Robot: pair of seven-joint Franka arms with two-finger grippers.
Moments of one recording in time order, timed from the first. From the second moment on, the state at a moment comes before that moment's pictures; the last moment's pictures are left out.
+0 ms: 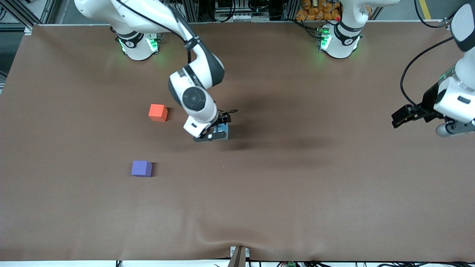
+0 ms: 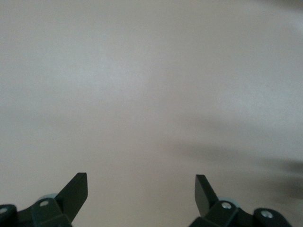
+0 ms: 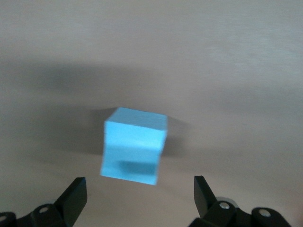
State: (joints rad) left arm -0.15 0.06 0.06 -1.61 0.03 1.72 -0.27; right arm 0.80 0.54 -0.12 -1.76 0.24 2.22 0.39
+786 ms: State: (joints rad) left arm -0.12 -0.01 0.05 -1.67 0.02 1.73 -0.19; right arm 0.84 0.58 -0.13 -1.82 0.24 2.40 0.40
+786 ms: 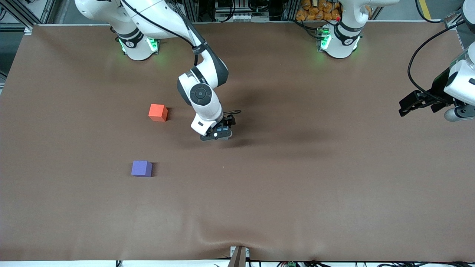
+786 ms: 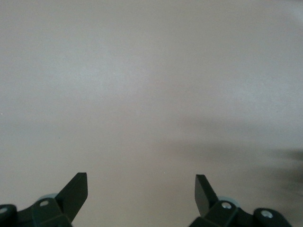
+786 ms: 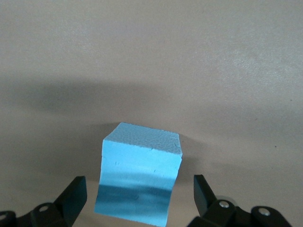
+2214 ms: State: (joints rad) left arm -0.12 0.00 0.05 -1.67 0.02 1.73 -0.18; right arm 0.84 0.60 -0.14 -1.80 0.24 2.41 0.55
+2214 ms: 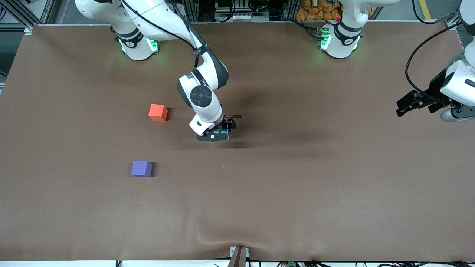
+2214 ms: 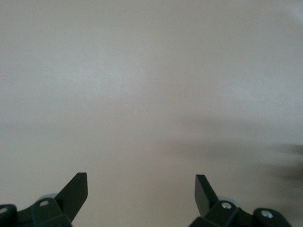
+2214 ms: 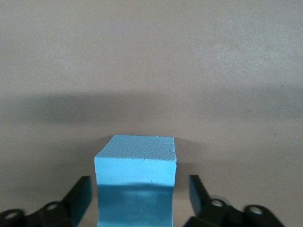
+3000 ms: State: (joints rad) left arm -0.12 0.00 0.04 -1.68 0.02 1.73 -0.18; right arm 0.72 0.53 -0.19 -1.75 0.16 2.33 0.42
